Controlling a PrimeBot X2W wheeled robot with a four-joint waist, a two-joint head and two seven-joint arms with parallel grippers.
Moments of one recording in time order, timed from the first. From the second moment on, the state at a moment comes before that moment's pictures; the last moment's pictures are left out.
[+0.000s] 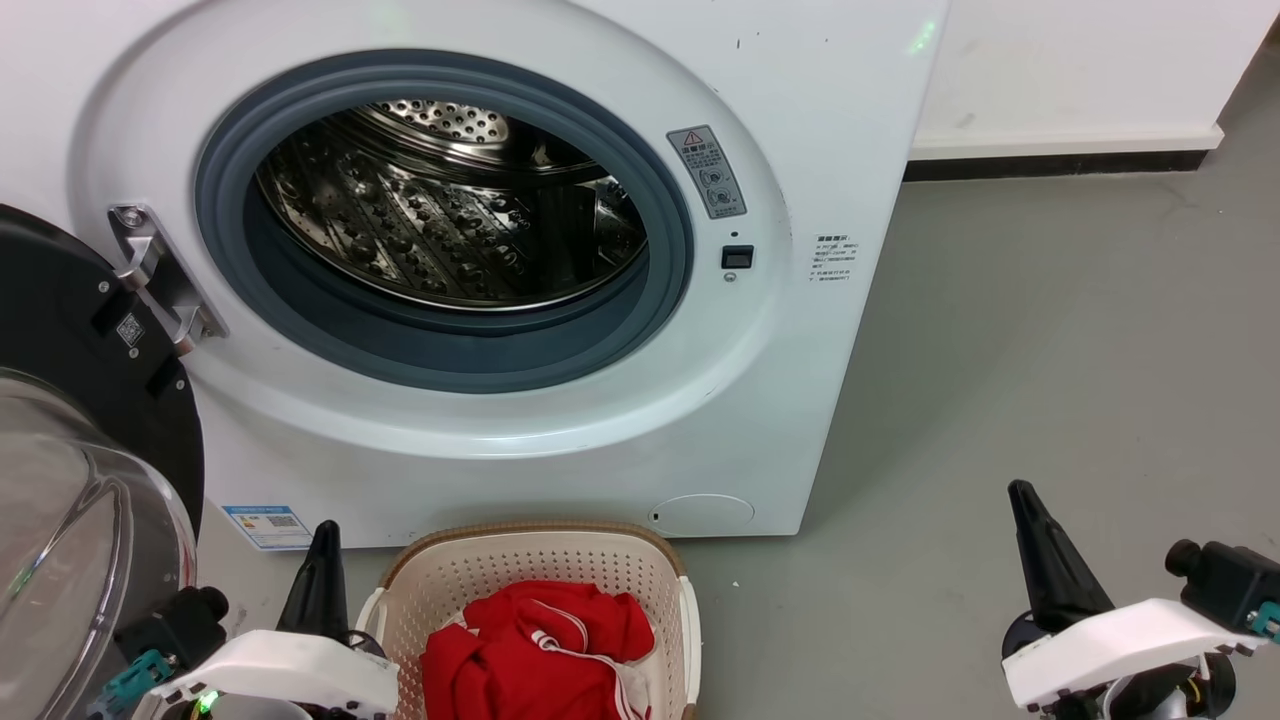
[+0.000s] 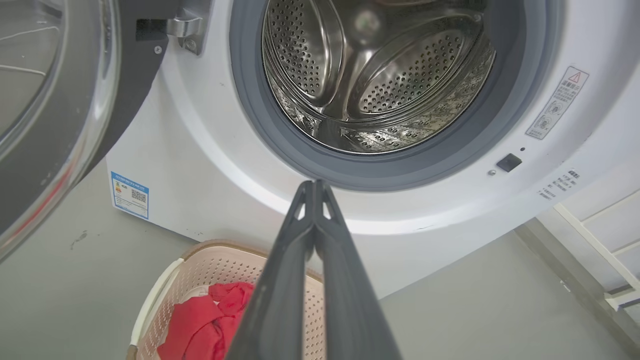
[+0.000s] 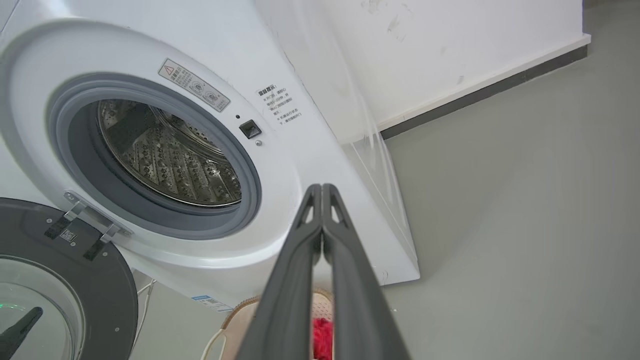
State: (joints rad) left arm 0.00 0.08 0.07 0.17 -0.57 -0.05 -0.08; right arm 0.01 -0.07 0.02 0.08 0.57 0.13 -0.03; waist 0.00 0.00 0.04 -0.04
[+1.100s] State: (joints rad) left arm -0.05 0.07 0.09 0.20 -1.02 -0.09 0.01; right arm -0.04 -0.08 -0.01 0.15 1.04 0.13 0.01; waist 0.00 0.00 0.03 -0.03
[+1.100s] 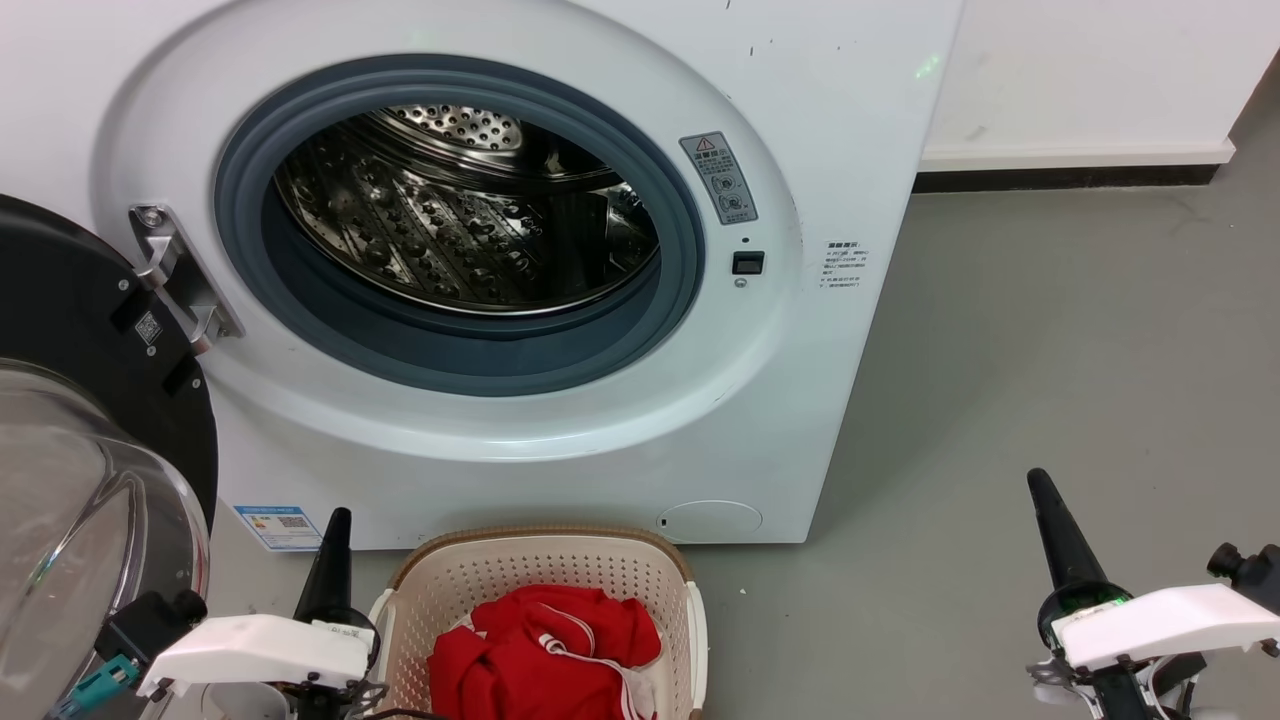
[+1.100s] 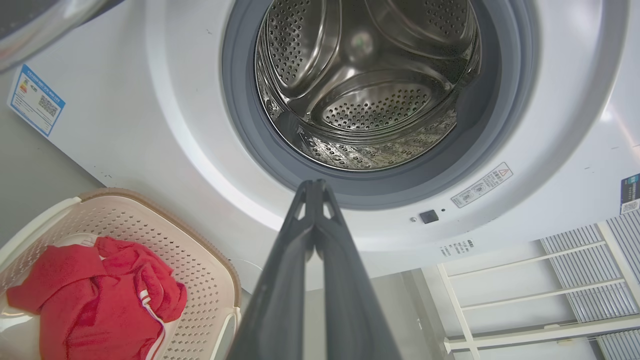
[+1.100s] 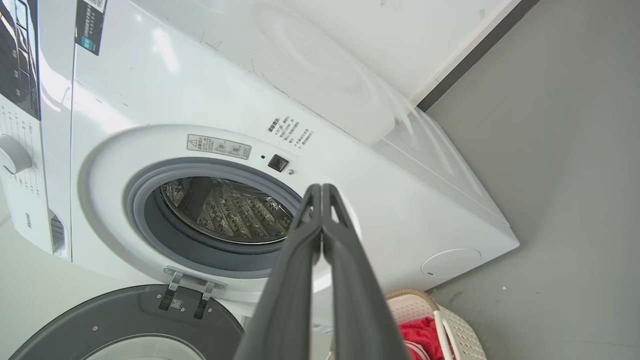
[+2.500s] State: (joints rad) left arm -0.09 0.06 0.11 0.23 -1.43 -0.12 0.08; right arm -0.08 -0.08 -0.05 0.21 1.46 0.13 0.05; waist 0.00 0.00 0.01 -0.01
